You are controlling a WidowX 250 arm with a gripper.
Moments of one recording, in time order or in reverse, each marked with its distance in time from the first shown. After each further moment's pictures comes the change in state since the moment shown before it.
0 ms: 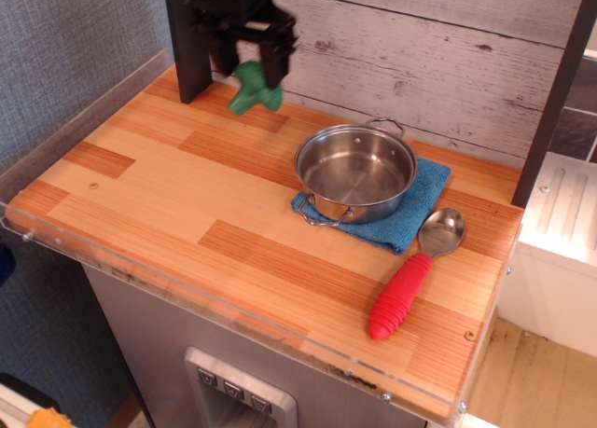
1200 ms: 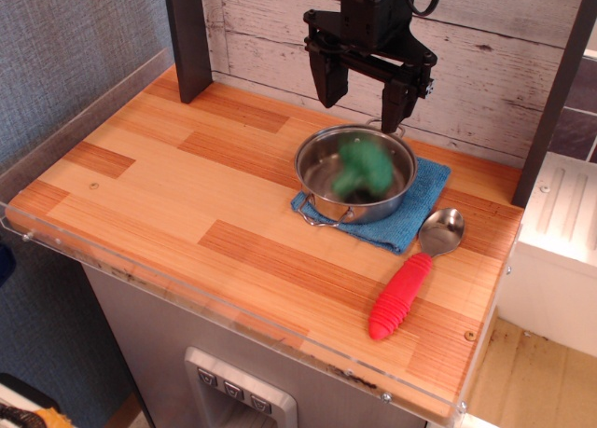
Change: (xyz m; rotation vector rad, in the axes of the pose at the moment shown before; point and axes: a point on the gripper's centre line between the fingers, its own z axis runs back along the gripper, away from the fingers) arm -0.023 -0.109 0.013 0.012 0.062 -0.136
